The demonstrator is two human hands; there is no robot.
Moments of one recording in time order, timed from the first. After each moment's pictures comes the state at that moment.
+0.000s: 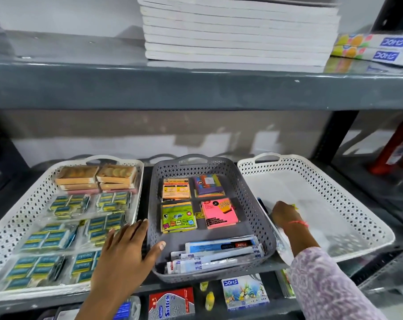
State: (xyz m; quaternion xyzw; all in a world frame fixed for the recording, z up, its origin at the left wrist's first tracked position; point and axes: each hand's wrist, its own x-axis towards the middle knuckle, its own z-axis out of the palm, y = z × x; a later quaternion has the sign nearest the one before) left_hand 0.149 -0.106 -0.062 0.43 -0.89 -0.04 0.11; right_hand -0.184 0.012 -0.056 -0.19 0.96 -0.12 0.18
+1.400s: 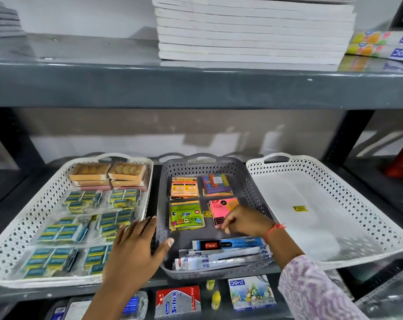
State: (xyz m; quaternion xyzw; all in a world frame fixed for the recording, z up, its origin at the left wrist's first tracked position) left_hand 0.150 -0.107 -0.063 0.43 -0.90 -0.06 0.10; right_hand -0.104 -0.024 -0.034 -0.53 0.78 -0.15 0.30
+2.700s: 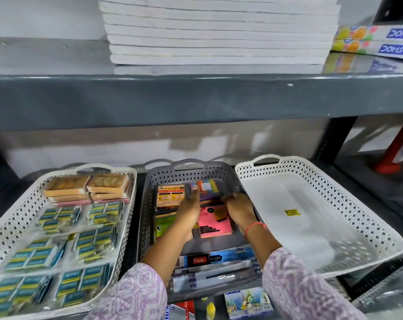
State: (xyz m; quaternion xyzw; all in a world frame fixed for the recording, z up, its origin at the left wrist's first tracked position) left_hand -0.035 -0.140 -0.057 0.47 -0.61 -0.61 0.19; right_hand -0.137 -0.068 -0.052 -0.23 0.84 -0.42 0.26
